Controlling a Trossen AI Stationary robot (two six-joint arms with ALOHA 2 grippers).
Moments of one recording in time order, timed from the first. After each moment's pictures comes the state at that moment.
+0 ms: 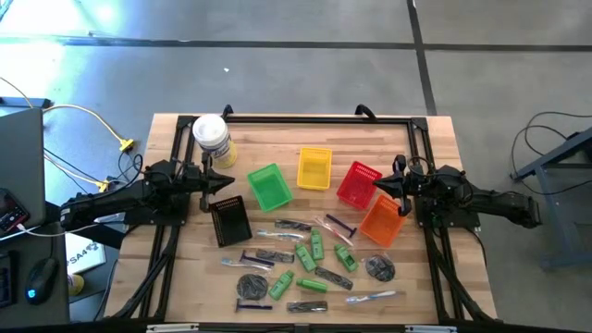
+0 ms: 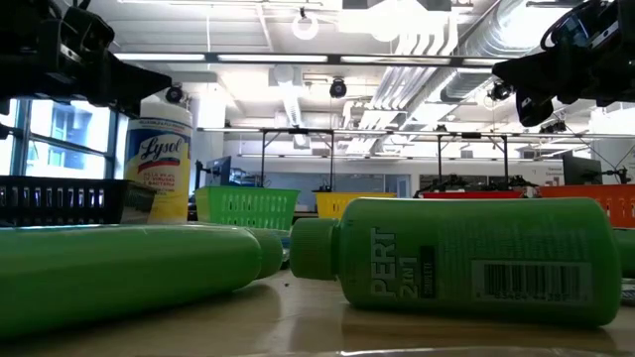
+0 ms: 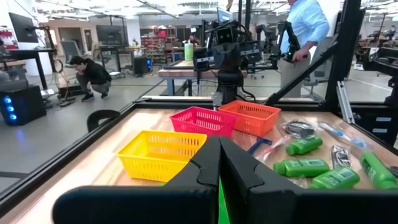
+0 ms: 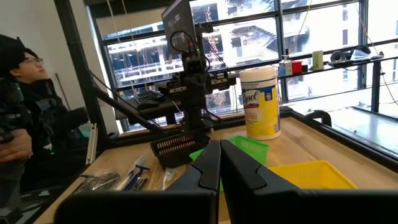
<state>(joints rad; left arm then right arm) 0.27 0.06 0.02 0.12 0.18 0.00 -0.19 0.04 0.01 0.16 -0.13 0.19</state>
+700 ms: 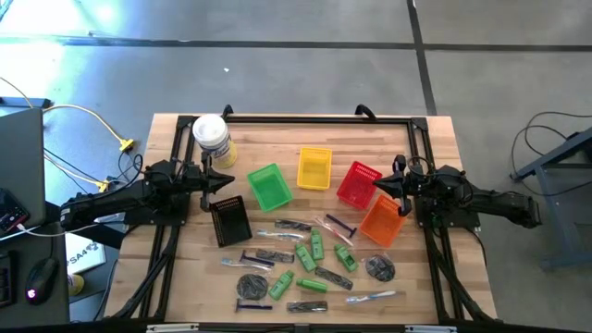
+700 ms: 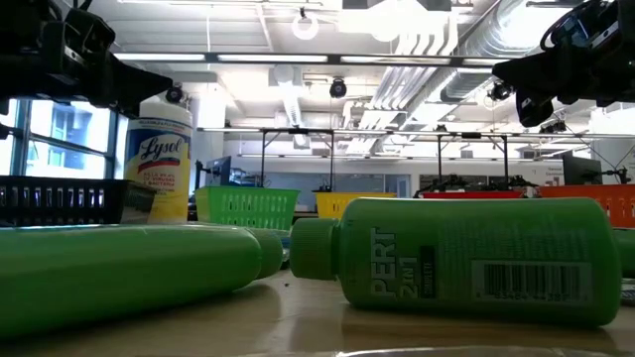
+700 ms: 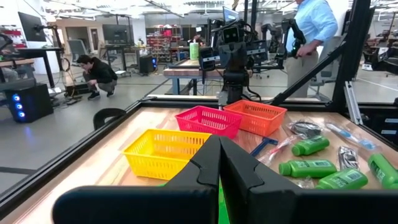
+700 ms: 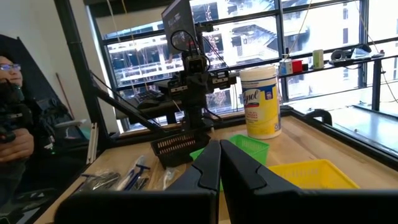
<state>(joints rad) 0.27 0.06 0.02 0.12 0.15 -0.01 -0.19 0.04 0.01 0.16 -0.13 0.19</state>
